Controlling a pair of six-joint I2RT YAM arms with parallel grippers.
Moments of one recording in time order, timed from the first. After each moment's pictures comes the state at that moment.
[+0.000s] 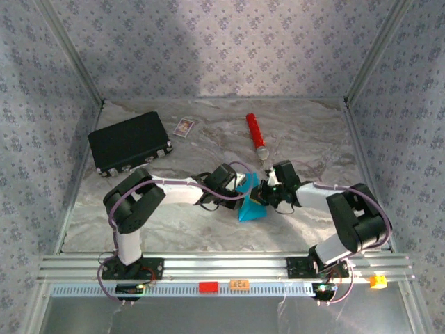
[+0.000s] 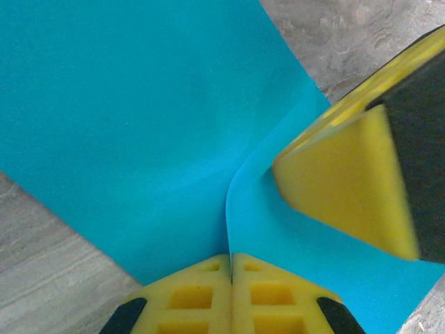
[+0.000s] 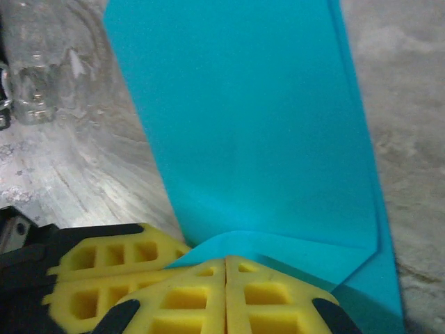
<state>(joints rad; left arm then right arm) -0.92 1.86 0.97 -0.04 0.30 -0.48 0.40 1.52 0.54 0.01 -0.58 0.84</state>
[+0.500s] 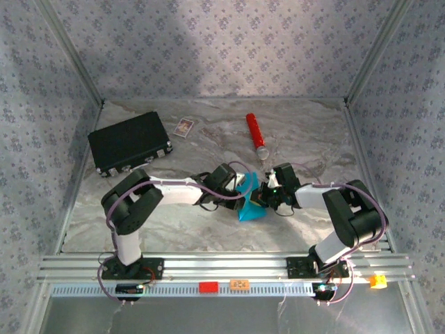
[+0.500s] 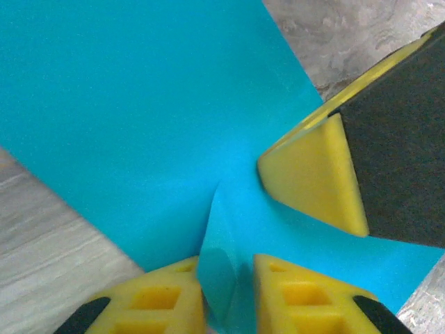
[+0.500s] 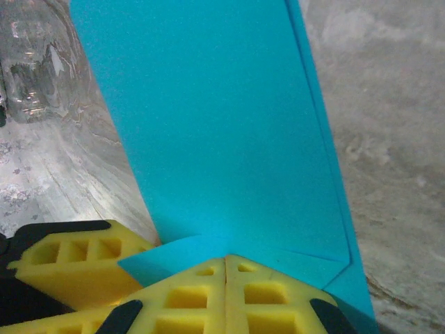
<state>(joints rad) -0.91 1.83 0.97 -0.08 0.28 -0.51 0.39 1.56 0.51 0.09 -0.60 0.84</state>
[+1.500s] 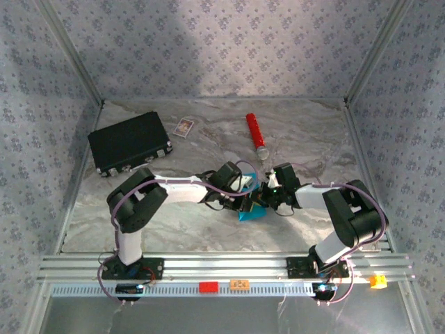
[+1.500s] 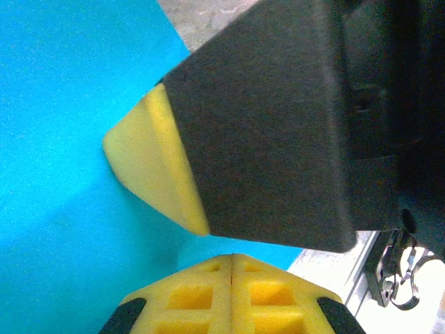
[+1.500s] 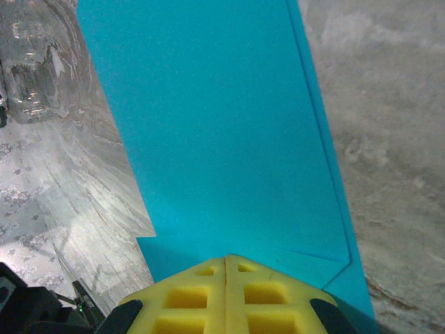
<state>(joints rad) -0.94 1.88 1.04 -0.08 0.53 -0.63 0.39 1.56 0.51 0.09 -0.60 0.84</state>
